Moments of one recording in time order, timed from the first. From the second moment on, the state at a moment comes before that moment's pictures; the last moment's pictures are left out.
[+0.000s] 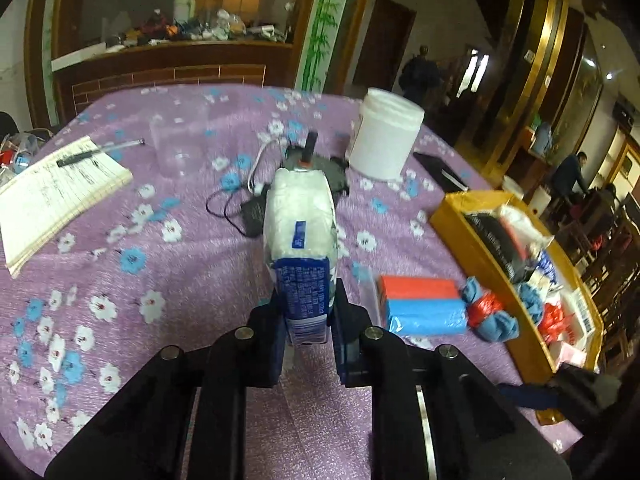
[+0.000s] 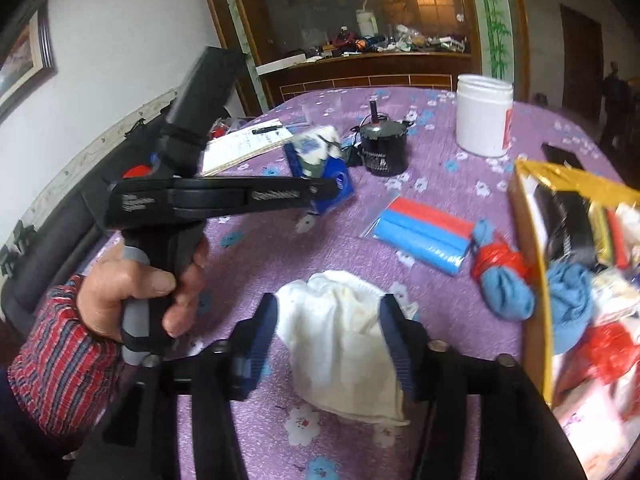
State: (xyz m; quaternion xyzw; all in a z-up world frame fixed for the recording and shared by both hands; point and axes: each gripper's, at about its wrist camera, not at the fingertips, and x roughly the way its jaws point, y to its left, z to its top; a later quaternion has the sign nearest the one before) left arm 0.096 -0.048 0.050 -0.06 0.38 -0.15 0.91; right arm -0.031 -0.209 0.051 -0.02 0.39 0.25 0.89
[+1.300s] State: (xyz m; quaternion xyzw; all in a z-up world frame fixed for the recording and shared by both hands) left arm 0.012 -0.111 0.081 0.05 0.28 -0.15 0.95; right arm -0.033 -0.276 0.073 0.11 0.27 0.18 0.94
